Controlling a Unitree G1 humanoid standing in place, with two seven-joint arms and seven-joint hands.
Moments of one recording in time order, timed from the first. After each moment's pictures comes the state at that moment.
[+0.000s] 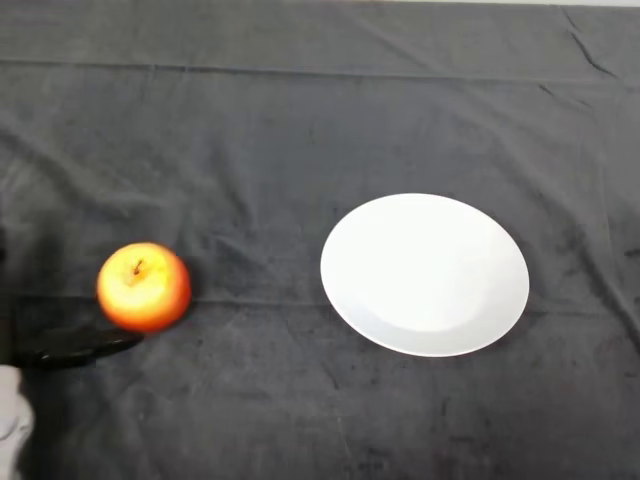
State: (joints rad) left arm -0.45 0.37 0.07 1.06 0.12 -0.64 0.21; right arm -0.70 -0.49 -0.82 1.21 0.79 0.45 0.49
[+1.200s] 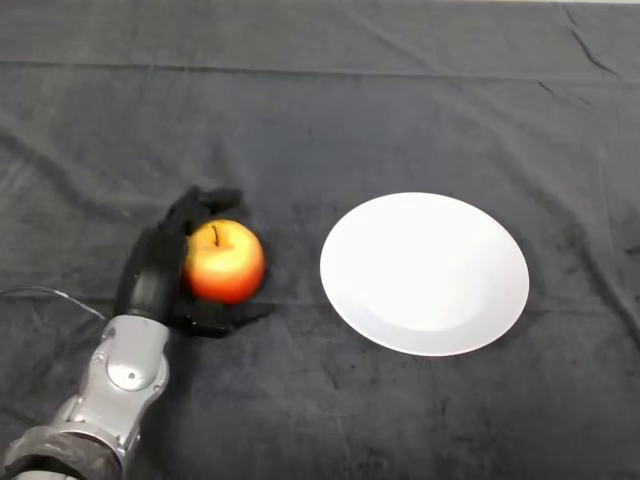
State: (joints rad) left arm -0.57 0.24 -0.23 1.02 0.18 -0.55 0.26; right arm -0.70 -0.49 -0.82 1.21 0.79 0.45 0.49
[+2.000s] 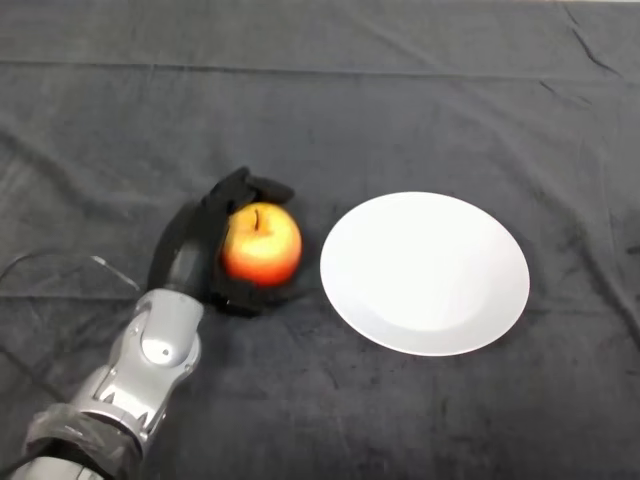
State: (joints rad) left arm -0.57 0.25 -0.34 0.70 0.19 -0.35 0.28; right arm -0.70 -0.49 -0.82 1.21 0.79 0.45 0.49
